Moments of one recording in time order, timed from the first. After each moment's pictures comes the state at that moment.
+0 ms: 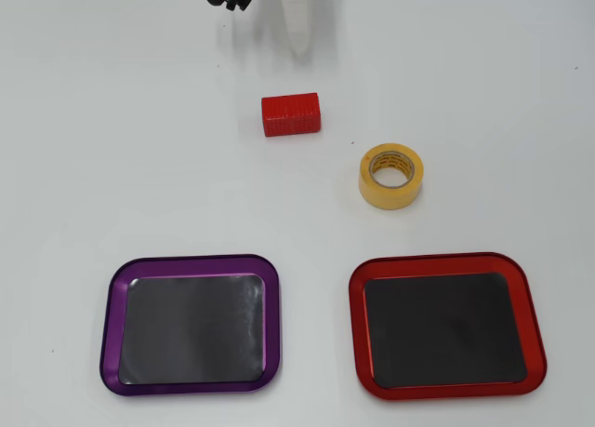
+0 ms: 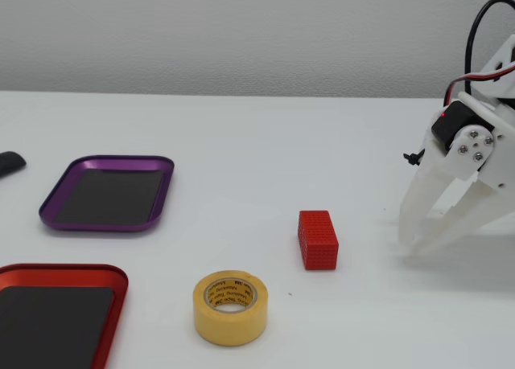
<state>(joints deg) 1.7 191.2 175.6 70.3 -0.5</state>
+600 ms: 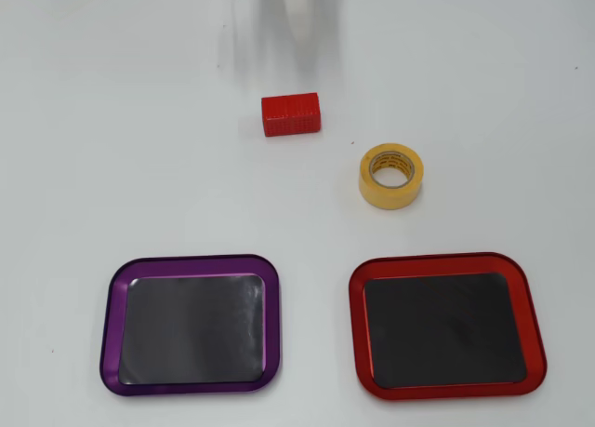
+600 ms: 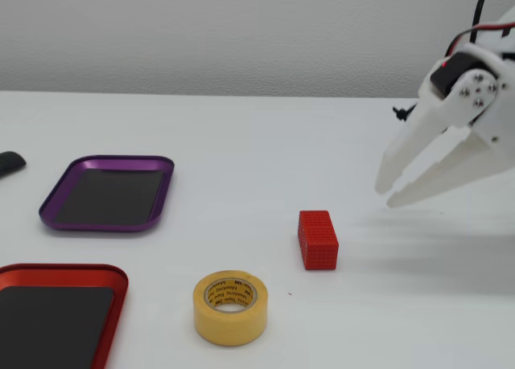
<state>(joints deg) 1.7 187.1 158.5 66.3 -0.5</state>
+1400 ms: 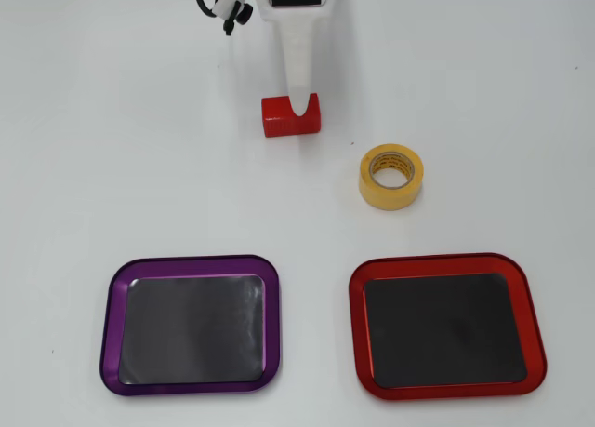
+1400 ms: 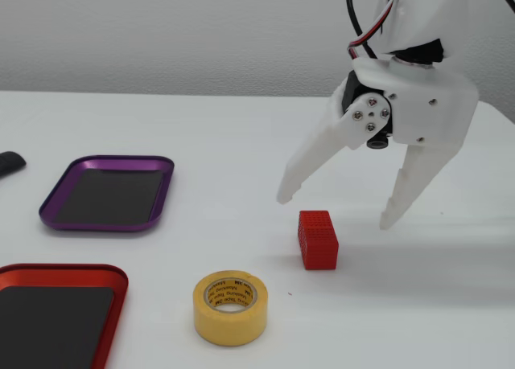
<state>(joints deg) 1.4 115.1 123.3 64.0 -1.0</state>
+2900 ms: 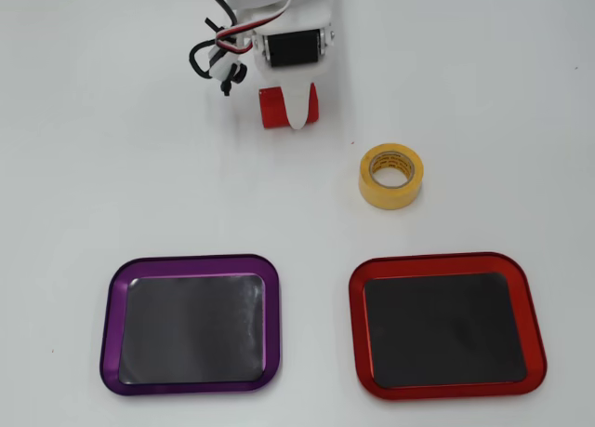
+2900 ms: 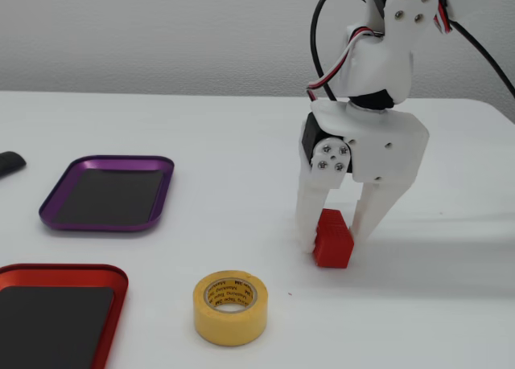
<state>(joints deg) 6.4 97.7 121.6 50.8 -11.1</state>
